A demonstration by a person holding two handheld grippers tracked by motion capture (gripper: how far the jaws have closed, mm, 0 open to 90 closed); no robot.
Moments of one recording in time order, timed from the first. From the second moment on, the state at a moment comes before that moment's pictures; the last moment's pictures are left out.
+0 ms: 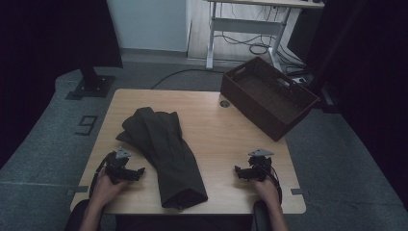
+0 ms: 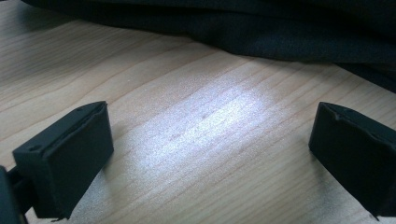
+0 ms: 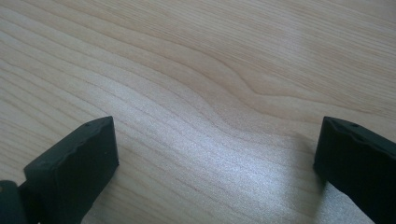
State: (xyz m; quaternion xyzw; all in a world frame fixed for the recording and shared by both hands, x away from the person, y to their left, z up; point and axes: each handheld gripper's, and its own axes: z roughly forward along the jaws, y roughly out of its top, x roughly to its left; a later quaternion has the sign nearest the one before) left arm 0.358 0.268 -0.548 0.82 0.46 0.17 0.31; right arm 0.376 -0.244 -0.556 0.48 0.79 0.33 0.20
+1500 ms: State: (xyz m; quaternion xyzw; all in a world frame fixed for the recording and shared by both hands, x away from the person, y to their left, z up) left arm 0.353 0.230 -0.484 0.84 0.36 0.14 0.39; right arm 0.357 -0.205 -0.524 0.42 0.81 0.39 0.14
